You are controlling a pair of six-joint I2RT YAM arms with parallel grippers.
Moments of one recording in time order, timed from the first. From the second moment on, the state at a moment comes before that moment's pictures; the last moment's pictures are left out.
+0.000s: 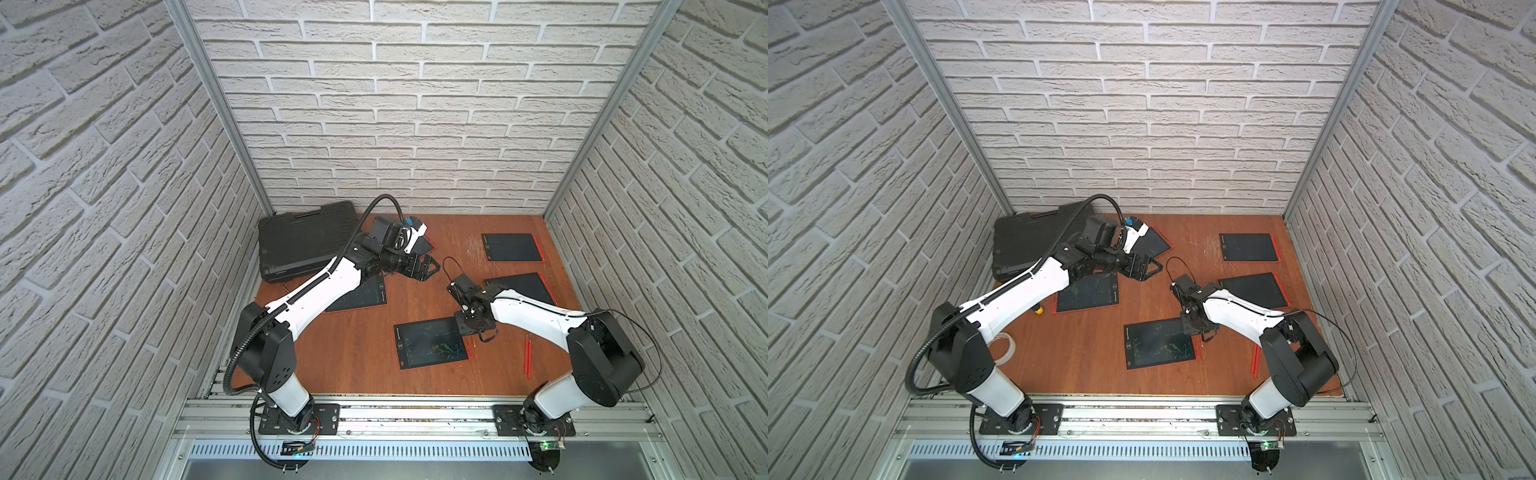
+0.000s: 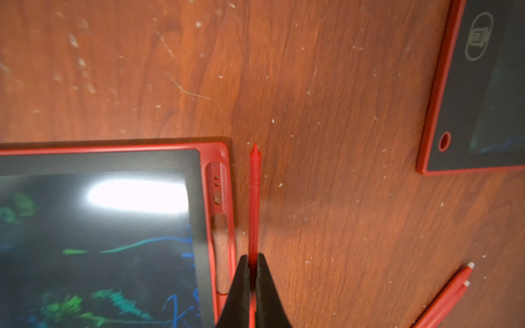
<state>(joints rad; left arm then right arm) -0.65 1.62 1.41 -0.46 0.44 -0.21 0.55 1.53 0.91 -0.84 0.19 0.44</state>
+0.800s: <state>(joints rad) -0.65 1.62 1.41 -0.46 0.49 -0.20 0.55 1.51 0.87 -0.80 0.09 0.43</state>
